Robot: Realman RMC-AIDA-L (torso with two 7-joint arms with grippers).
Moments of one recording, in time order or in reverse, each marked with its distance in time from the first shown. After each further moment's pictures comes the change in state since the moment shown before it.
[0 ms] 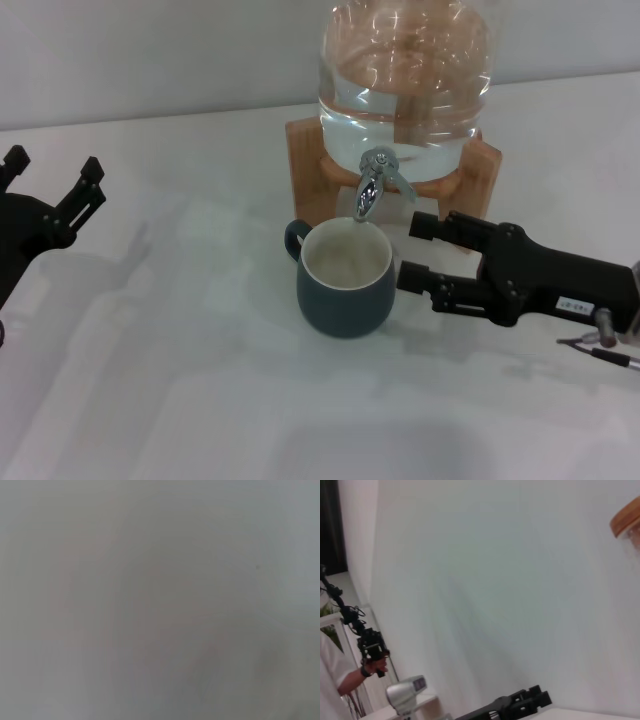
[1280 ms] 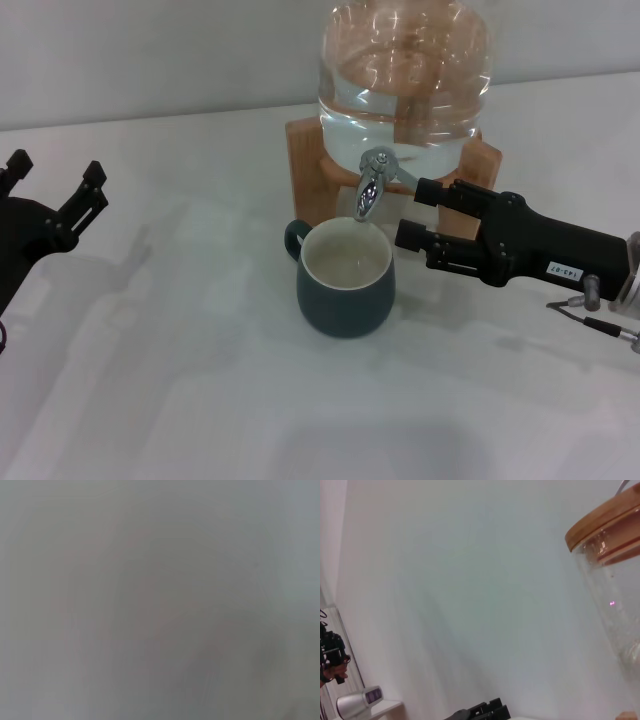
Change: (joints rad) left arm 0.005 -0.001 0.003 0.000 0.007 0.001 -0.009; right arm 0.022 0.001 0.010 0.000 0.039 -0.089 -0.013
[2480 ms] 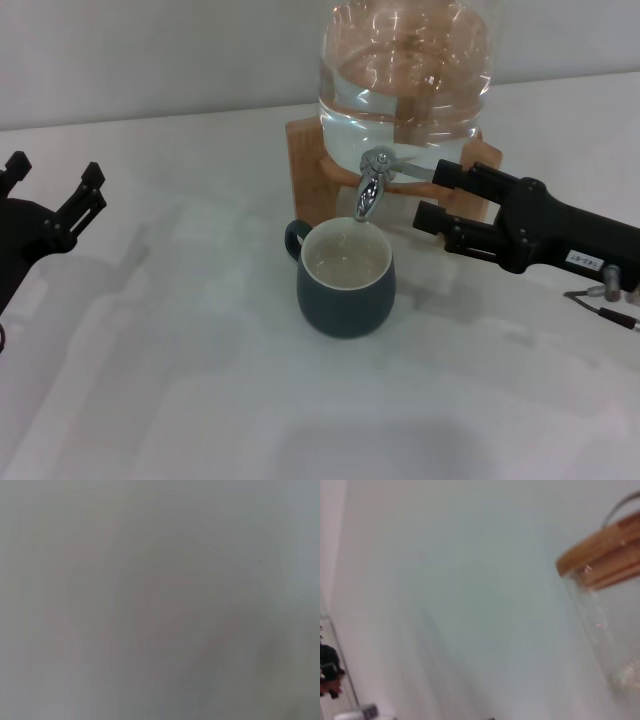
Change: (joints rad) left arm -0.002 0.002 0.000 0.003 -0.003 0.006 -0.002; right arm -0.011 -0.003 0.037 0.000 0.015 0.024 -0.015
